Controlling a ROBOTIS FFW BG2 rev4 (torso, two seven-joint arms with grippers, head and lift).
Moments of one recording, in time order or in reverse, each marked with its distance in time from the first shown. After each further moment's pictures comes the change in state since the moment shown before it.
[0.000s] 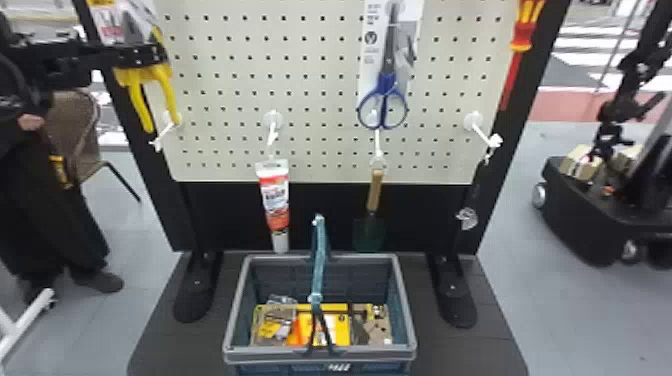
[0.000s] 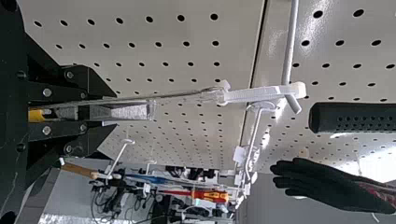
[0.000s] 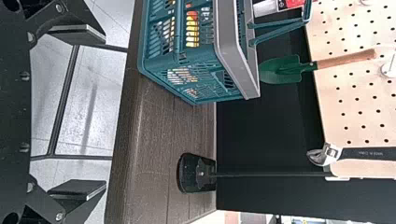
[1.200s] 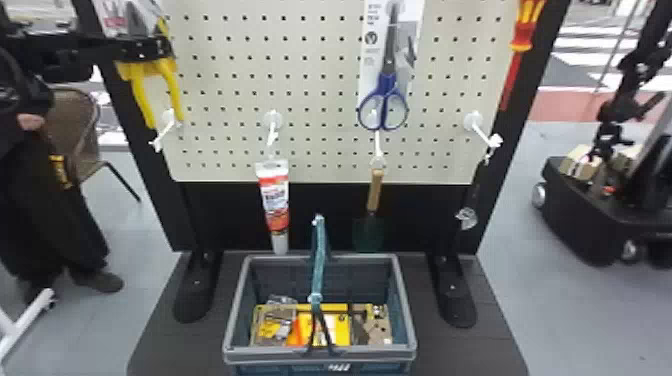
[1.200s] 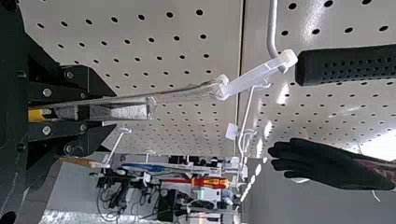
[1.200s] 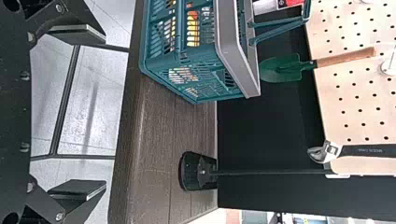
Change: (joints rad) left arm 0.033 0.008 0.017 -0.118 0.013 0.043 0.012; right arm 0.011 0.000 -0.002 -0.007 -0.009 0.000 -0.001
